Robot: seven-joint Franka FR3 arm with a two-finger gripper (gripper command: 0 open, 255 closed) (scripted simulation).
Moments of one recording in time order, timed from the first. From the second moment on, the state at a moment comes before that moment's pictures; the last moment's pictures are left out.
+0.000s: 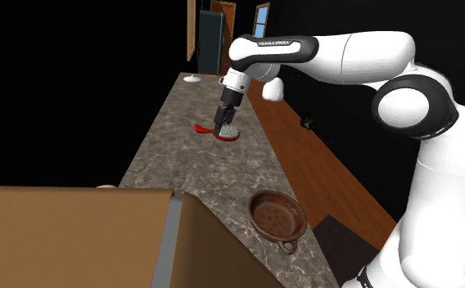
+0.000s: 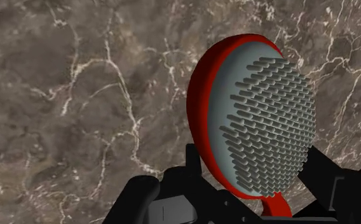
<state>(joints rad) 0.14 0.29 -0.09 -1.53 0.40 1.76 -0.54</state>
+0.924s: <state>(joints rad) 0.18 -0.27 -0.06 -2.21 0.38 1.90 -0.51</state>
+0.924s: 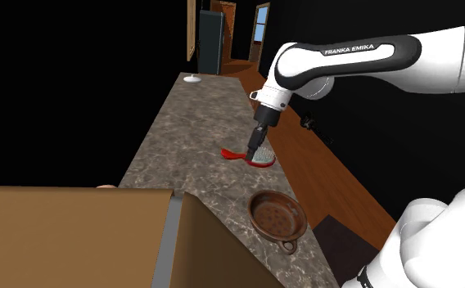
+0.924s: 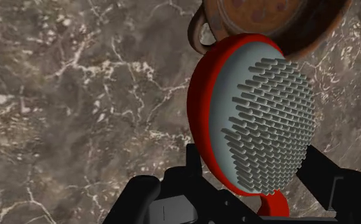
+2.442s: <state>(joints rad) 0.20 -0.75 0.01 -2.74 0.41 1.98 -0.46</state>
